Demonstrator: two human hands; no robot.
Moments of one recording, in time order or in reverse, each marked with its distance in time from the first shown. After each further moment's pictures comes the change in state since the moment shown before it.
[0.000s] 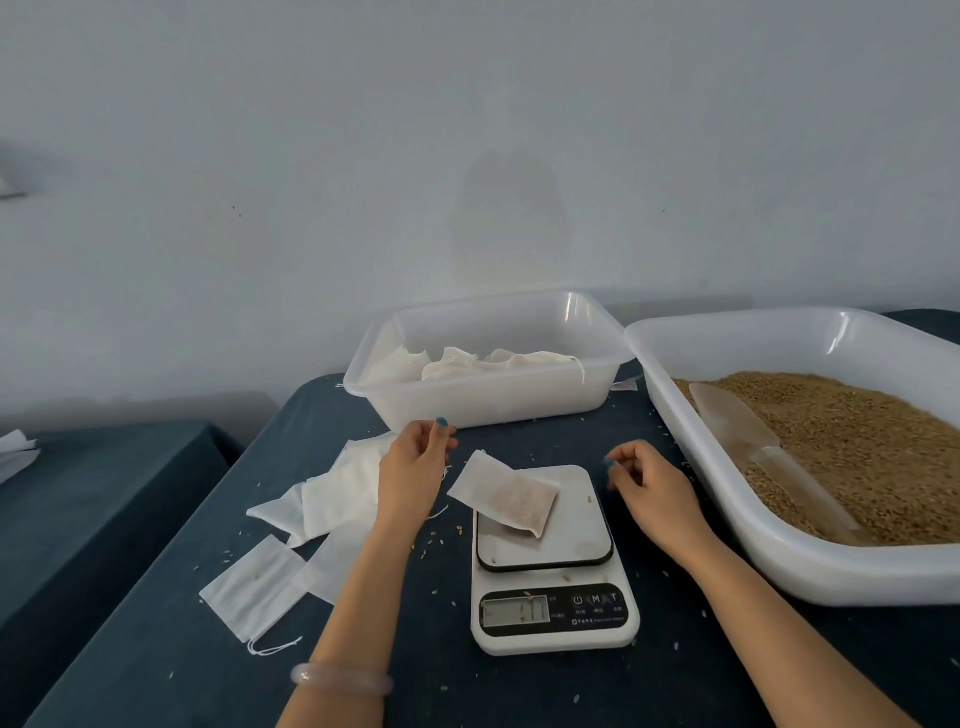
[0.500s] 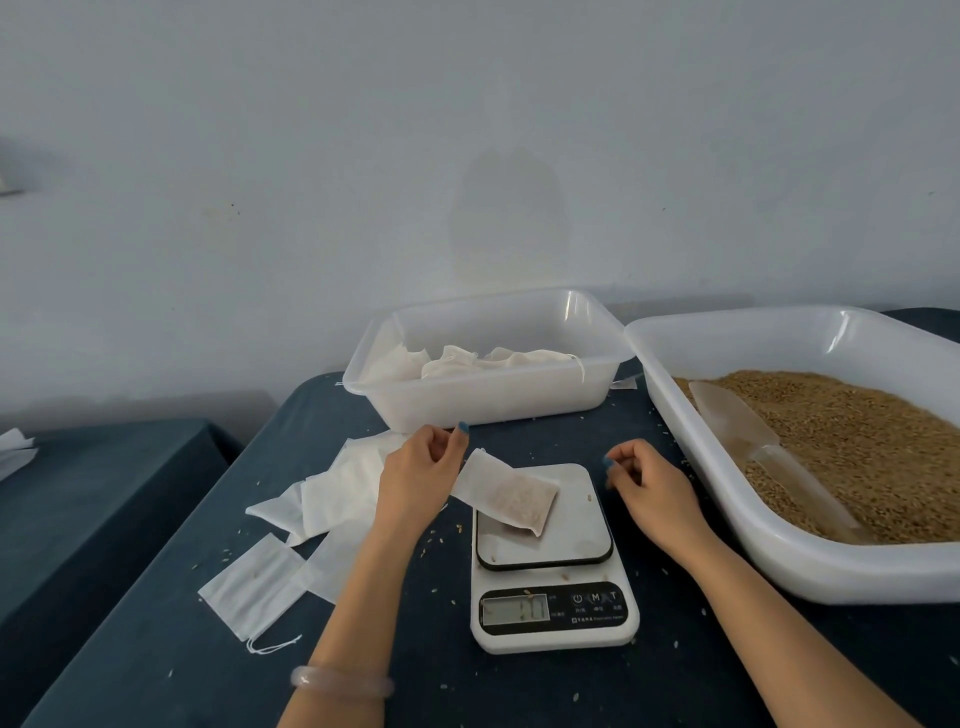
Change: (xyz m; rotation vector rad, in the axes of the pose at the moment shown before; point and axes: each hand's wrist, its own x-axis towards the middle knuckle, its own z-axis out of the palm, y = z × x) left_hand -0.008 0.004 -0.003 0.286 -0.061 0.054; right_hand 0.000 0.000 0.000 -0.014 -0.005 -0.009
